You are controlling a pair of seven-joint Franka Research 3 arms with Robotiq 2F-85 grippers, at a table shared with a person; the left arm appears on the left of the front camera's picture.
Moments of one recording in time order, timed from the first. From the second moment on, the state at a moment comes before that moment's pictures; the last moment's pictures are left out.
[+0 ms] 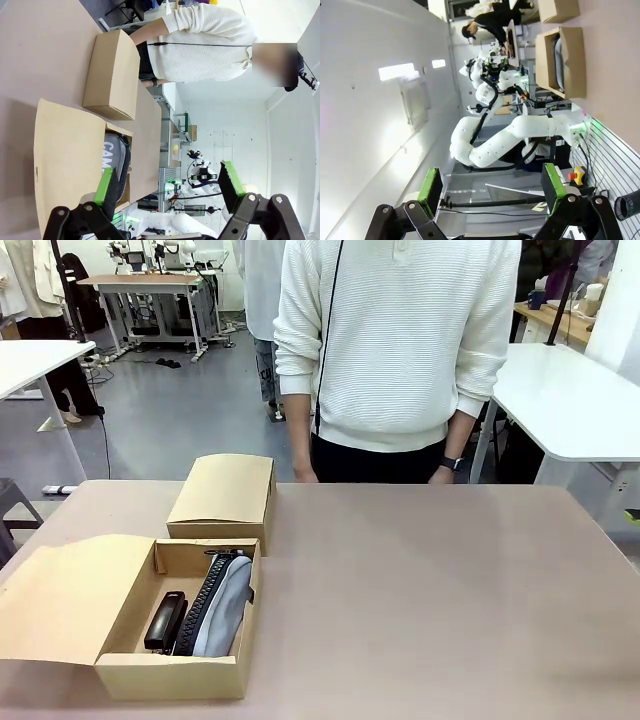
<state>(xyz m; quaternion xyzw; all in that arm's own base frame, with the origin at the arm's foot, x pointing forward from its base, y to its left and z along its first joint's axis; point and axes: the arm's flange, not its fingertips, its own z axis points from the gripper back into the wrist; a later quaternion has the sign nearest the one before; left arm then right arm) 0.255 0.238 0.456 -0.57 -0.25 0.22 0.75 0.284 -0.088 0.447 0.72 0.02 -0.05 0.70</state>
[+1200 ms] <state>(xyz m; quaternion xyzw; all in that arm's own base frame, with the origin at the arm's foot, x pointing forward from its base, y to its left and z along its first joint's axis) 0.277 0.183 0.438 -0.30 -0.58 -0.45 0.62 0.285 -0.088 0.446 0.72 0.02 -0.05 0.70</state>
